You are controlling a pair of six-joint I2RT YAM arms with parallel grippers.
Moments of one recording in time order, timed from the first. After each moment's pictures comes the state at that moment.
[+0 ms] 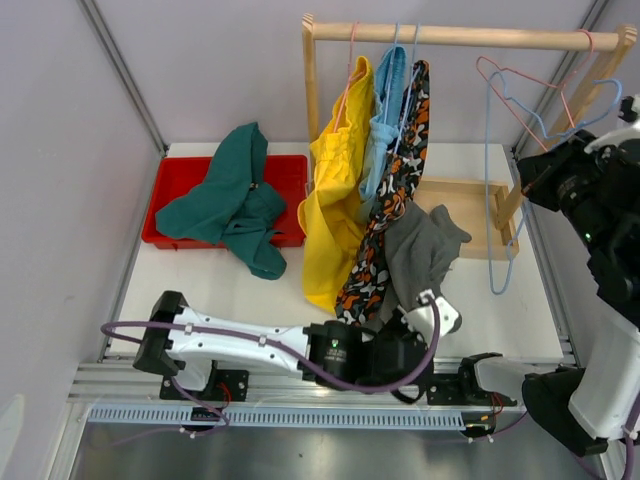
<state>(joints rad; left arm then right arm) -1.66 1.65 1.57 -0.58 -0.73 -0.42 0.20 1.21 2.28 -1.29 0.18 0.46</state>
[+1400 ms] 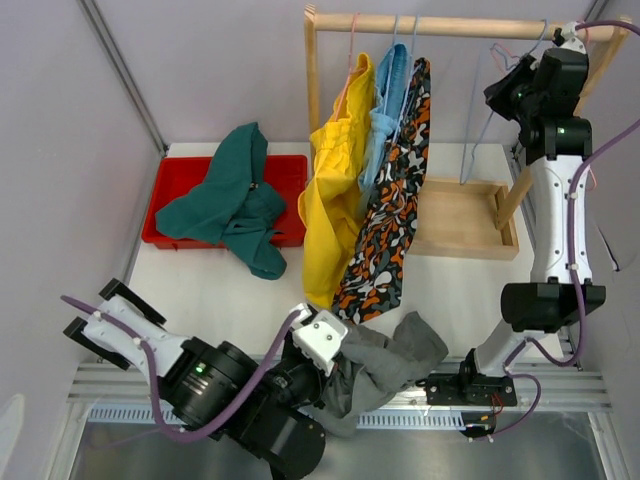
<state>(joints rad) -2.09 1.44 1.82 -1.36 -1.13 -1.03 -0.03 1.73 2.20 -0.71 -0.05 0.51</state>
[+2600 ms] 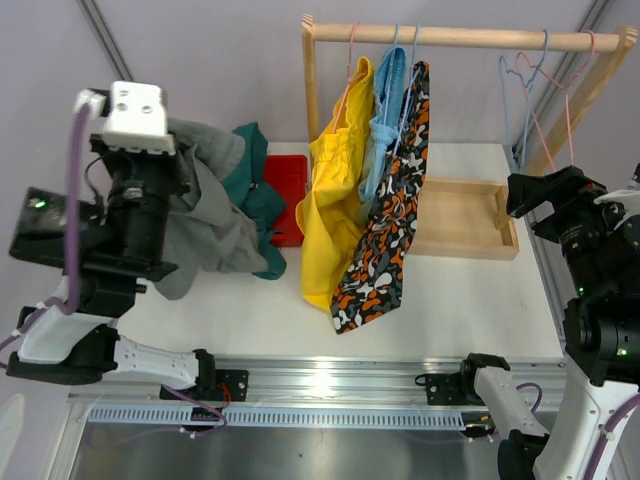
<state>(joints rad) -1.41 1.15 1.88 0.13 -1.38 1.06 -0.12 0.82 1.66 -0.86 -0.09 0.44</state>
